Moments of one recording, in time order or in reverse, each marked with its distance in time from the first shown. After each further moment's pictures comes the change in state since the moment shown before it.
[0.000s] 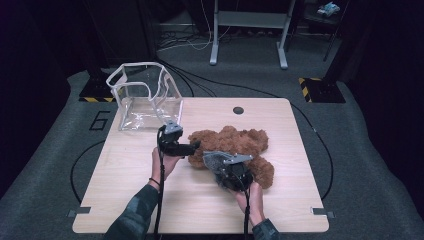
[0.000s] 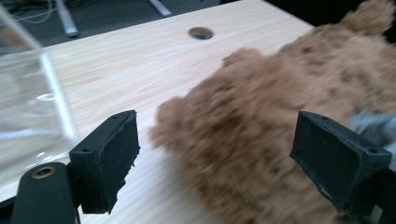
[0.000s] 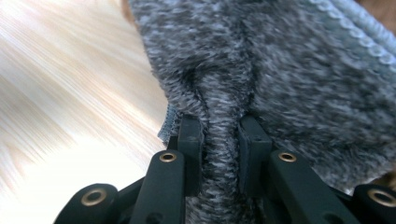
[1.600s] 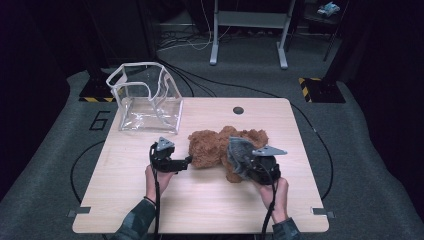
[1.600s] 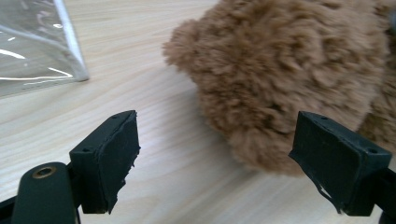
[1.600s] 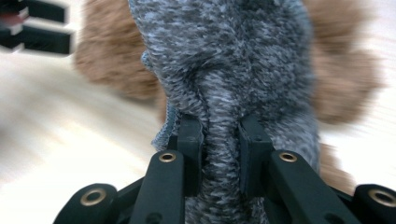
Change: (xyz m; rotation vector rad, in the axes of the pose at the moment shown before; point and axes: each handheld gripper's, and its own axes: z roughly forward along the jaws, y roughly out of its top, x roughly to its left) left arm -0.006 -0.052 -0.013 0.037 0.031 -0.097; right arm -0.049 0.000 -0.066 -0.121 -0.097 0.075
